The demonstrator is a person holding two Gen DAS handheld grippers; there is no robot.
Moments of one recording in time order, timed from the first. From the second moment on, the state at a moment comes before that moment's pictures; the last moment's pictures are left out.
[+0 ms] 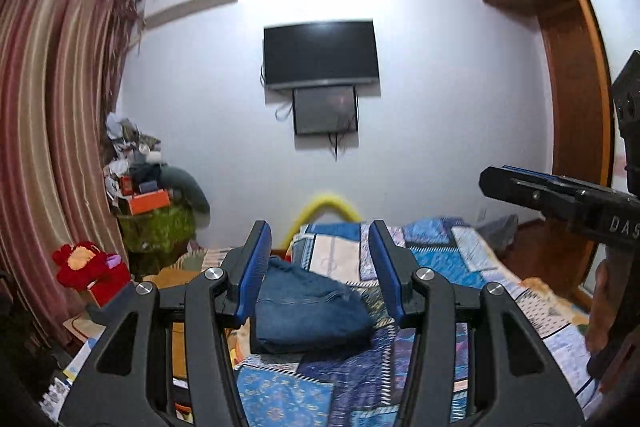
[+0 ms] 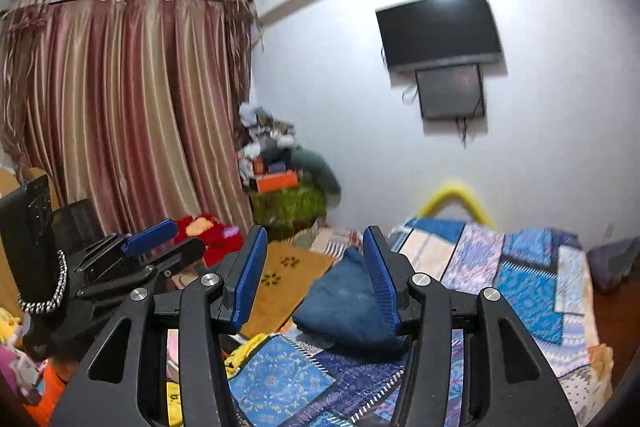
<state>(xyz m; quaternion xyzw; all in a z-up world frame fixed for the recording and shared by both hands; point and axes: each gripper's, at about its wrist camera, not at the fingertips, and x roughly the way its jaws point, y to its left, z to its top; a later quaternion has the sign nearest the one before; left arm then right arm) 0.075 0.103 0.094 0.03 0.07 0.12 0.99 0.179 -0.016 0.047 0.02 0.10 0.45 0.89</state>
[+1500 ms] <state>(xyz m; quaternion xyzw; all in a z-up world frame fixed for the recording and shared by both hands) 0.032 0.089 0.049 -0.02 0.06 0.19 0.98 0.128 -0.034 0.020 0.01 0.10 0.37 0.92</state>
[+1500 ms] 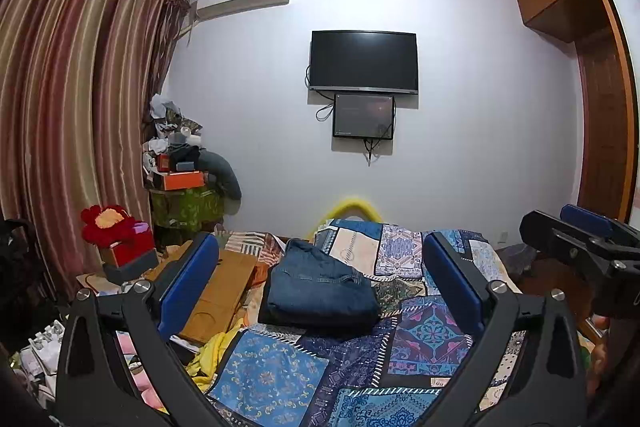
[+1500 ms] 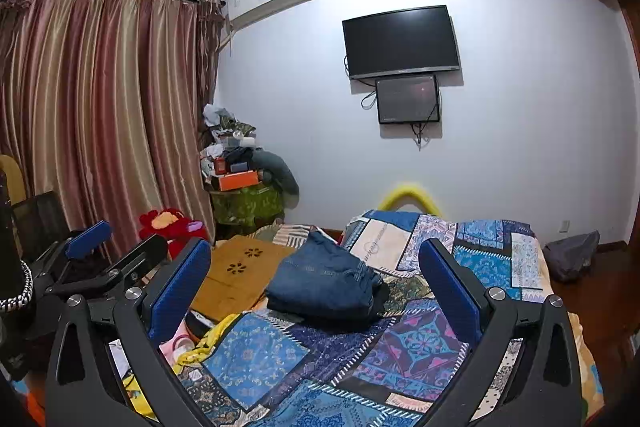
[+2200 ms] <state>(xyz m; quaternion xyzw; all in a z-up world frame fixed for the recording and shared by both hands) 0.033 0.093 0.045 -0.04 0.06 0.18 0.98 0.126 -0.035 0.025 0.00 0.10 0.36 0.93</state>
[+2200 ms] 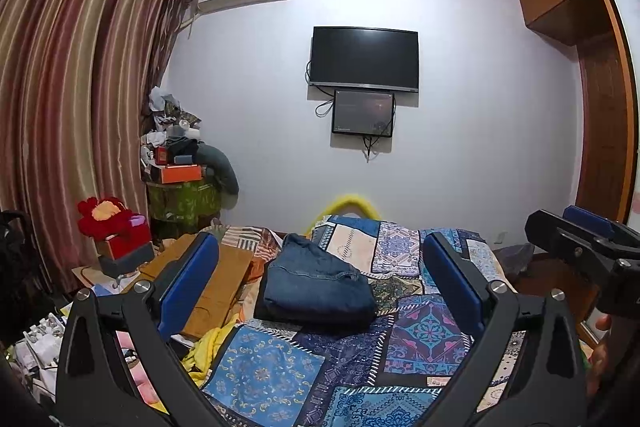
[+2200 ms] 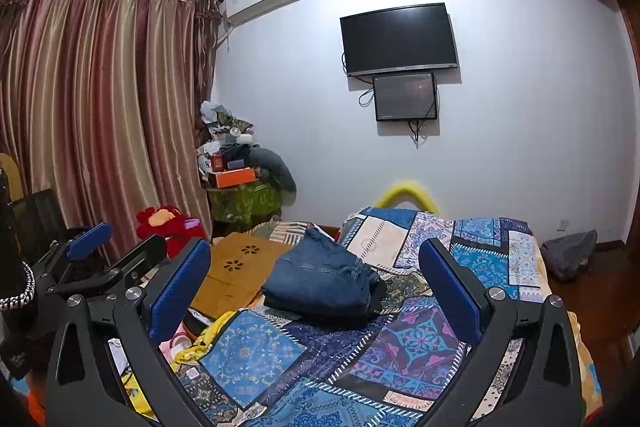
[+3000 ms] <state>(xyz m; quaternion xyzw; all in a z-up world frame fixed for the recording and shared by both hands) 0.043 0.085 0.042 -0.03 0.08 0.16 0.98 0.127 -0.041 0.024 0.01 0.11 0.35 0.93</state>
